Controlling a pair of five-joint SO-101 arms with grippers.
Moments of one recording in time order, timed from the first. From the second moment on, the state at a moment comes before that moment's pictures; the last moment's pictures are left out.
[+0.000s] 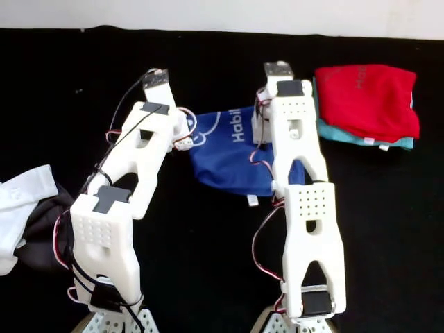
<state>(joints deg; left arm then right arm) 3.5 30.9 -3.8 51.5 3.2 -11.8 65.1 -67.0 95.2 -2.2</state>
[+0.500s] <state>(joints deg) 3.5 30.9 -3.8 51.5 3.2 -11.9 67.4 -69.3 95.7 1.3</state>
